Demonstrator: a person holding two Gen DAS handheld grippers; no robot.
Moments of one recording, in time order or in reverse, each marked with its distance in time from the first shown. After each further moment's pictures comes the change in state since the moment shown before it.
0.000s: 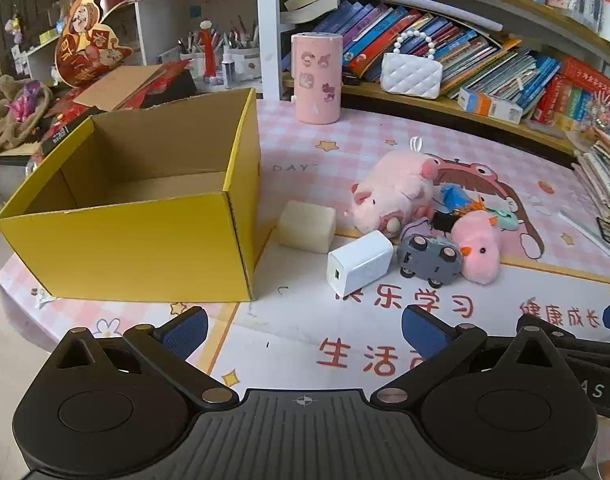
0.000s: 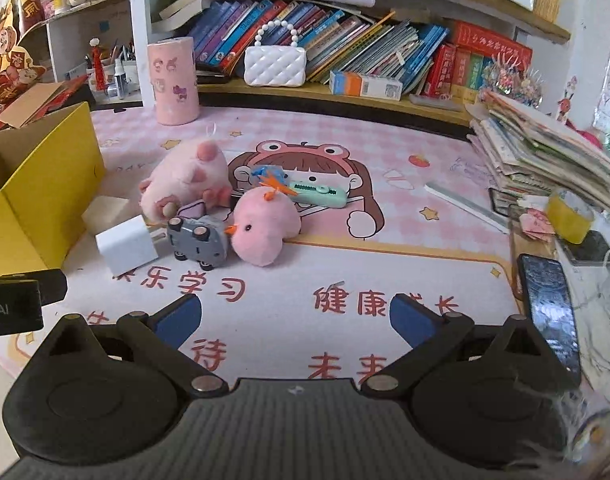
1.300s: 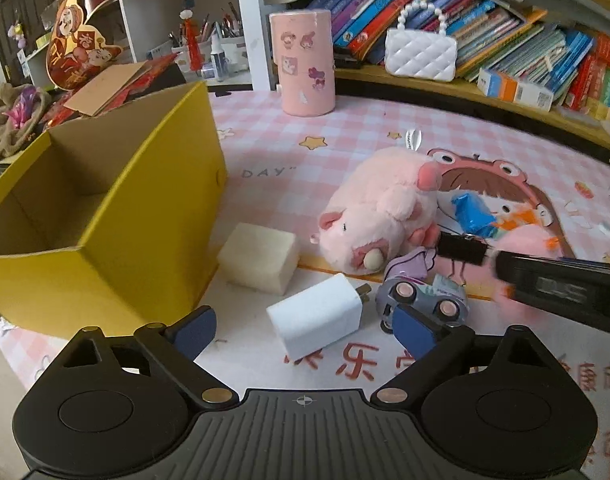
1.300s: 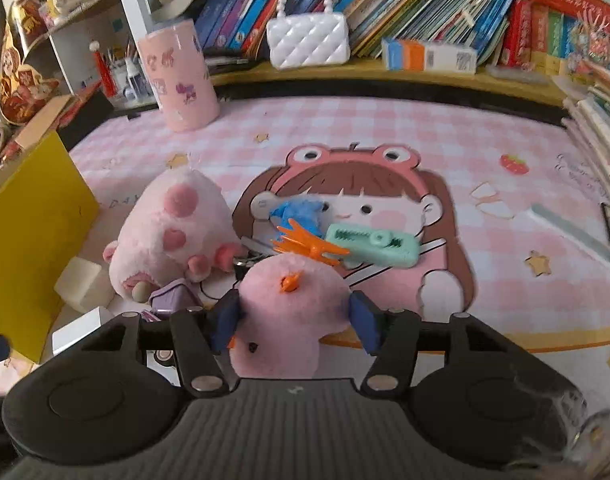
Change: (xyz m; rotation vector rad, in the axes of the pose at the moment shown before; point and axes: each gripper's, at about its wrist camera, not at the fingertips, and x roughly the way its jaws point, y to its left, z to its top) left arm 0.082 -0.058 0.033 0.013 0.041 0.099; right arm 0.116 -0.025 0.070 0.037 0.049 0.198
